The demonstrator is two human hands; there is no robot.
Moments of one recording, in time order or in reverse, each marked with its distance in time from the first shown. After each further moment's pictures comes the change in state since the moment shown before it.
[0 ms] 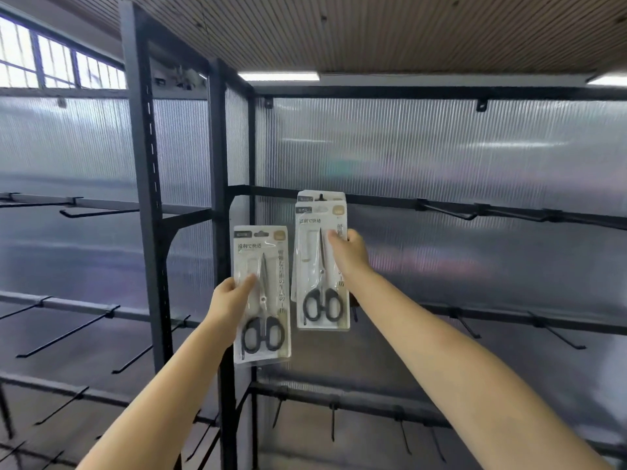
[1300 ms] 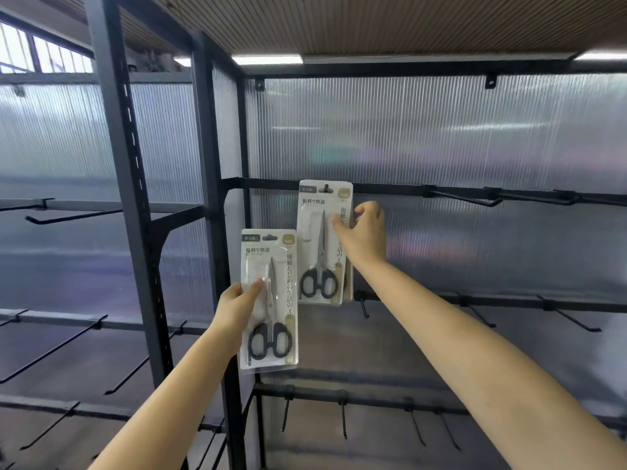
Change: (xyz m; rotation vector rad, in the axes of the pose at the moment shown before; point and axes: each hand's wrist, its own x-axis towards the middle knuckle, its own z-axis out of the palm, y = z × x) left_hand 0.022 -0.015 0.001 -0.076 -0.140 -0.023; right_hand 0.031 0.010 0.001 -0.424 0.257 -0.397
